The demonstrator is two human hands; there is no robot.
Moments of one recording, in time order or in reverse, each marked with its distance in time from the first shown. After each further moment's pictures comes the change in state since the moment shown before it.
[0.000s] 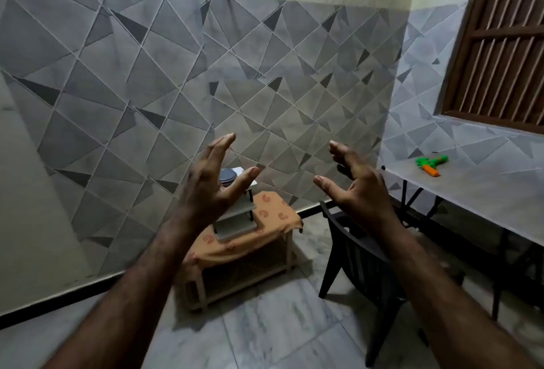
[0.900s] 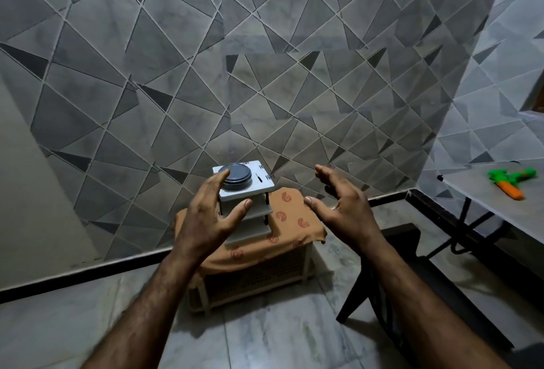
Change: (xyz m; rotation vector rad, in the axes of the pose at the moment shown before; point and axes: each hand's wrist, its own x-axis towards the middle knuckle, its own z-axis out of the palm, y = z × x) left_hand 0.068 -0.182 0.150 0.056 0.021 -0.329; right_hand 0.138 0.190 0.159 0.105 -0.256 0.125
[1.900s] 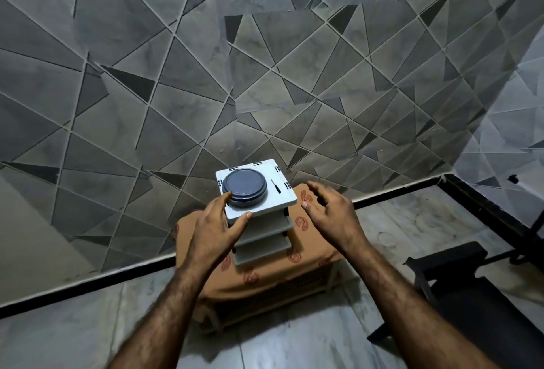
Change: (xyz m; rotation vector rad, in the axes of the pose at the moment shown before) left_hand 0.168 -0.205 0.120 0.092 -0.153 -0.350; right_hand 0.215 0.141 0.183 -0.060 -0.134 0.233
